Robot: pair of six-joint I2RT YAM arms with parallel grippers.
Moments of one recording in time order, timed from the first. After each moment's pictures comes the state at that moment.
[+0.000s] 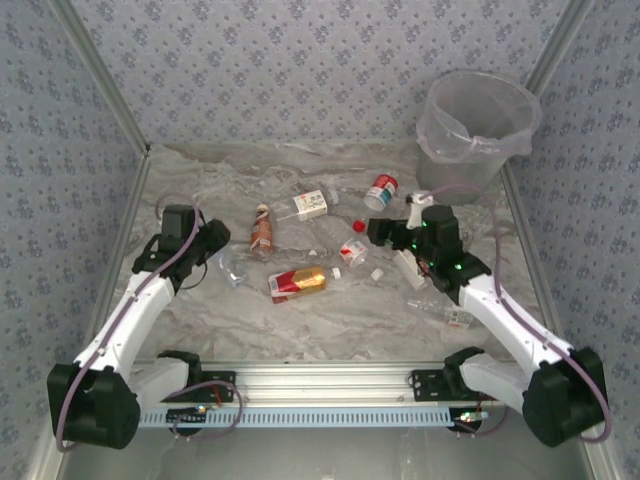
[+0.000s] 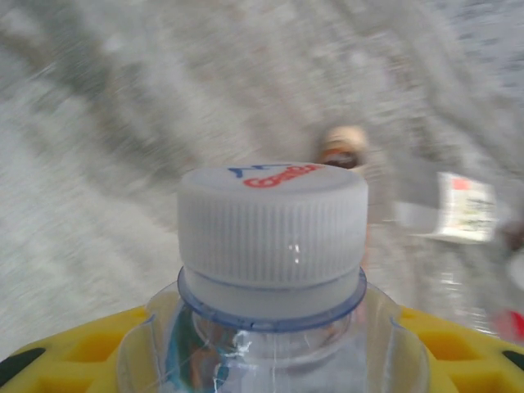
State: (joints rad) left arm -0.20 1.04 0.79 -0.46 0.00 -0.76; right arm 0.42 1.10 0.75 -0.10 -0.11 0.34
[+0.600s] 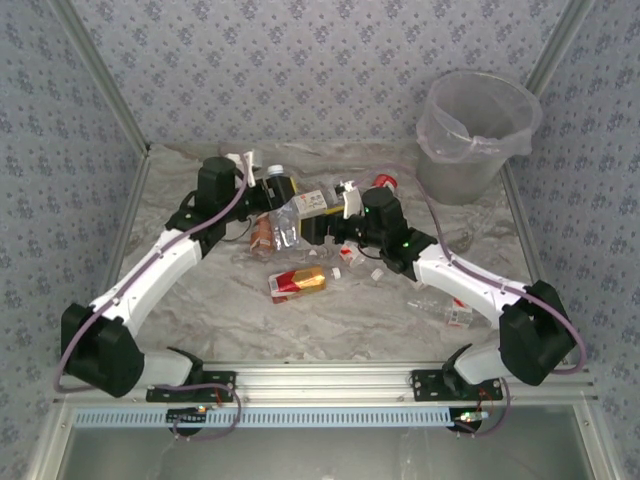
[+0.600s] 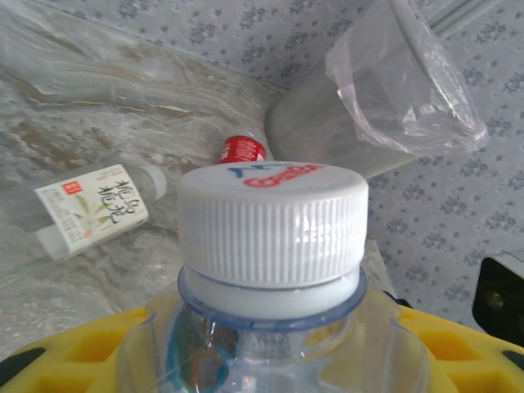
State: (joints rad) left arm -0.43 1.34 1.11 -0.17 0.40 -0.68; right arm 0.67 1.40 0.95 0.13 -0.35 0.48
